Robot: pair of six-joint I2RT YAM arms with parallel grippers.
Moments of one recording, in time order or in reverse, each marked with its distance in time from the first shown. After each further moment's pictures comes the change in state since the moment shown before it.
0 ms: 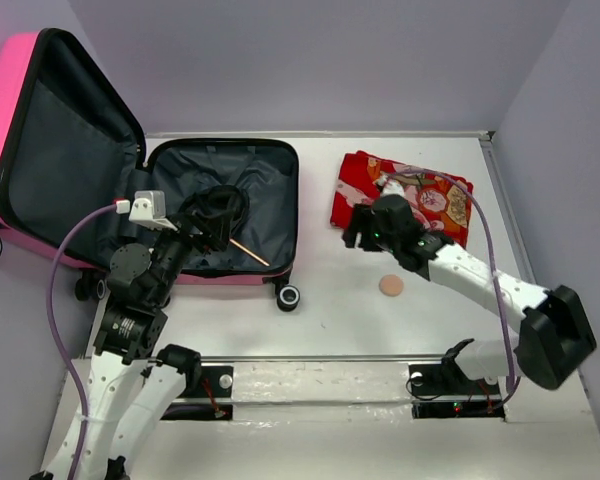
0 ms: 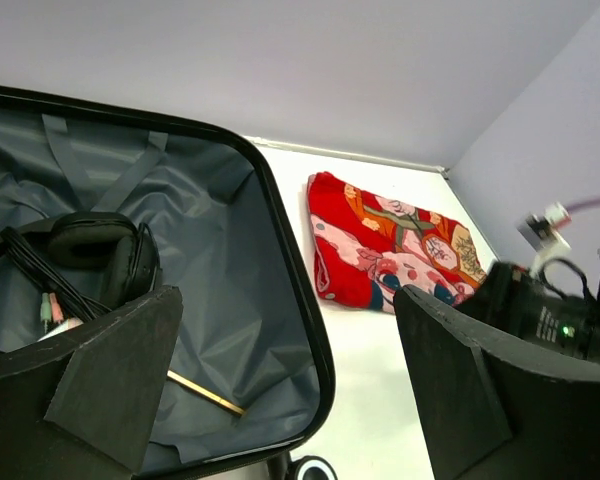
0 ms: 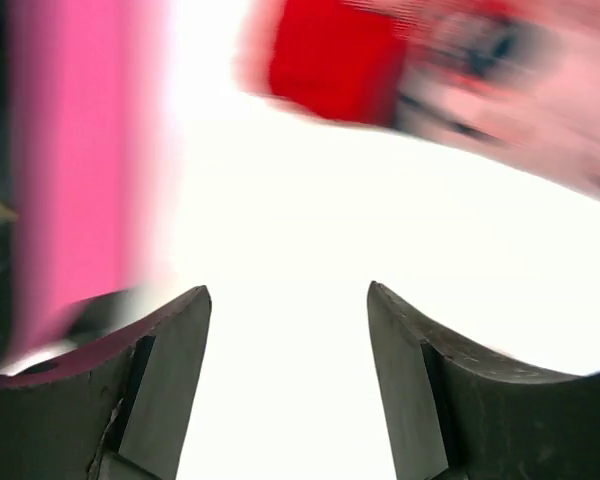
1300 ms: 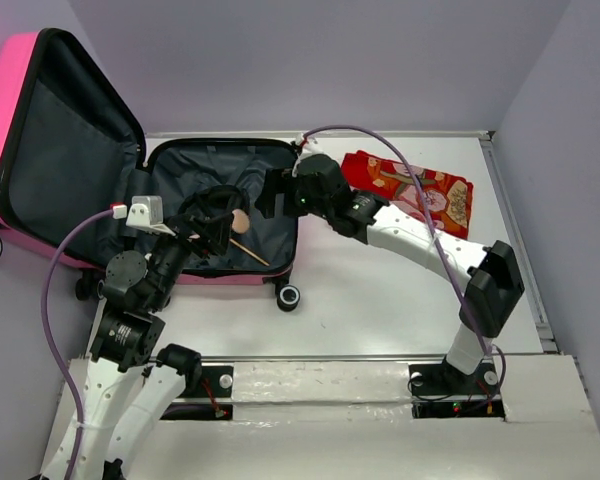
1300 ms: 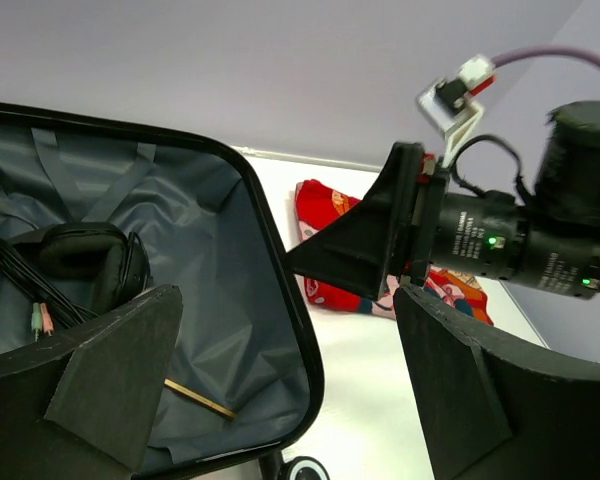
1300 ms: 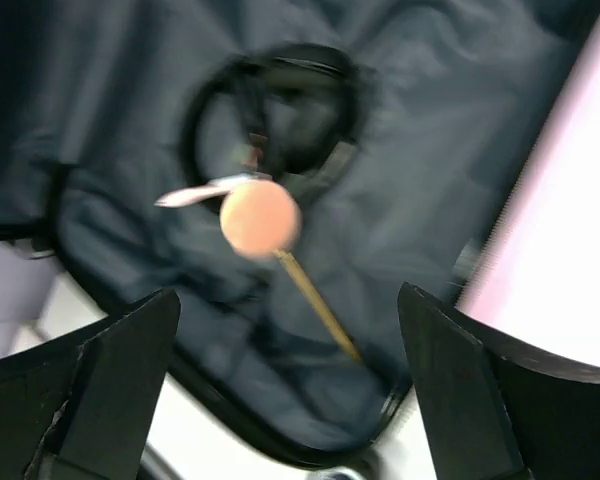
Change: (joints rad) left arm -0.037 -0.040 0.000 0.000 -0.010 0.004; right arm 0.200 0.354 0.606 -0.048 -0.014 -0.013
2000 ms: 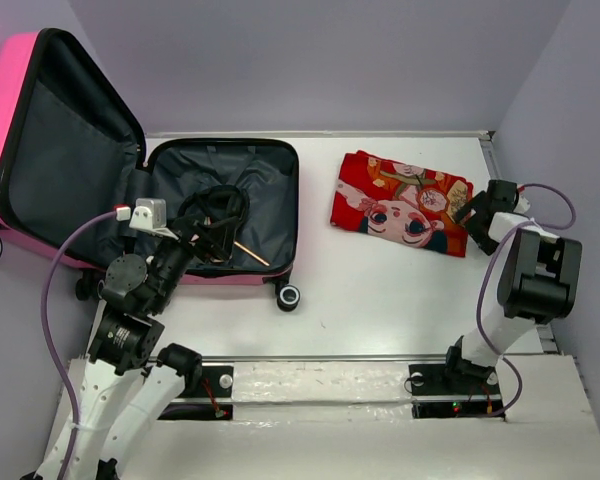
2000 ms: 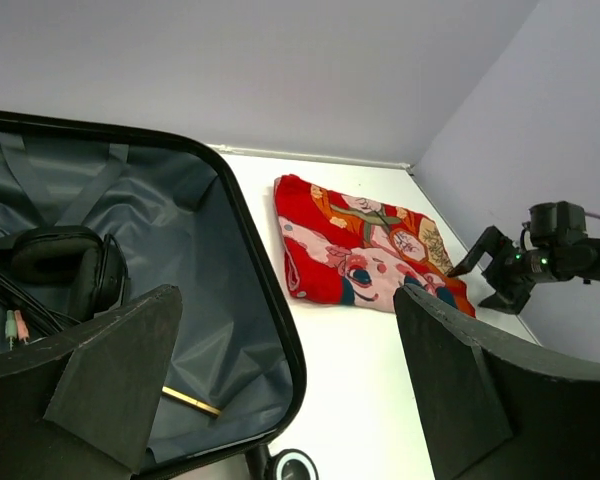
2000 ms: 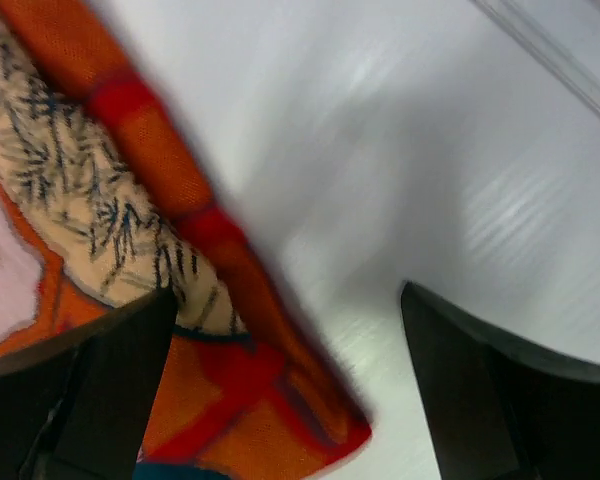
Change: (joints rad) left arm -0.054 -0.014 0.000 0.000 -0.001 0.006; right arm -1.147 -0.058 -0.594 0.035 0.067 0.063
